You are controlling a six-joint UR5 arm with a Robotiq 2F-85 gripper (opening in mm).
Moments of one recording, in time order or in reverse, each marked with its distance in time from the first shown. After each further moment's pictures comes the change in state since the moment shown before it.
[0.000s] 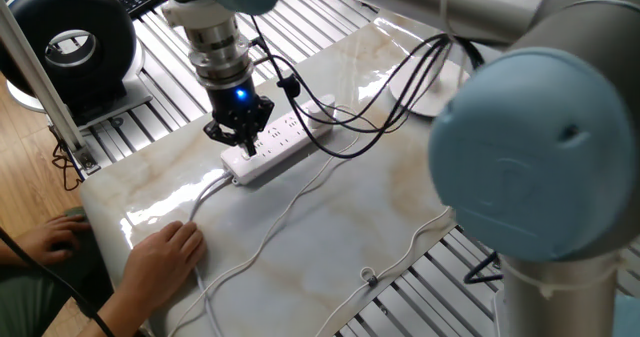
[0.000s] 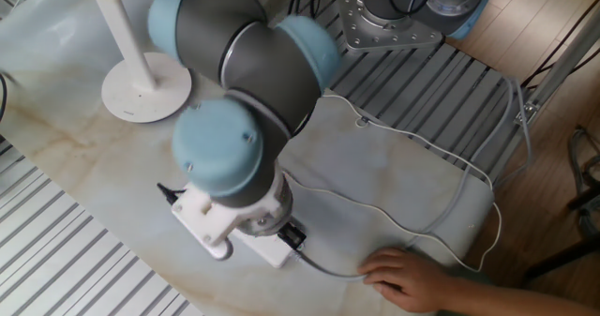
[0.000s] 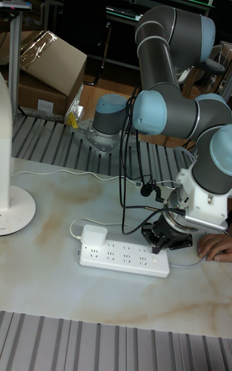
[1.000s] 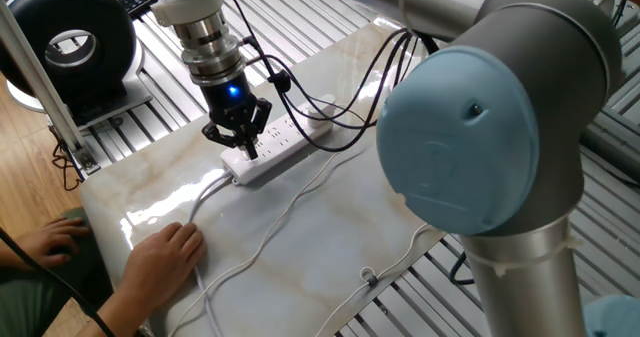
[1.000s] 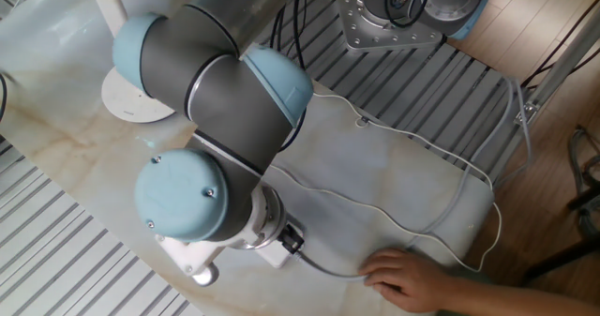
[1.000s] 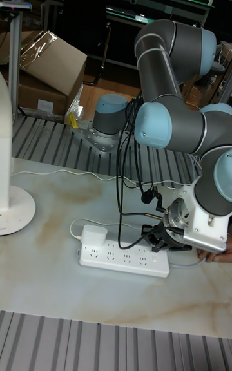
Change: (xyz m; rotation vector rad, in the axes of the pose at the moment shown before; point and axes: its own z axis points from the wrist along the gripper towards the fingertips) arm 0.004 -0.001 -0.001 0.018 0.112 0.025
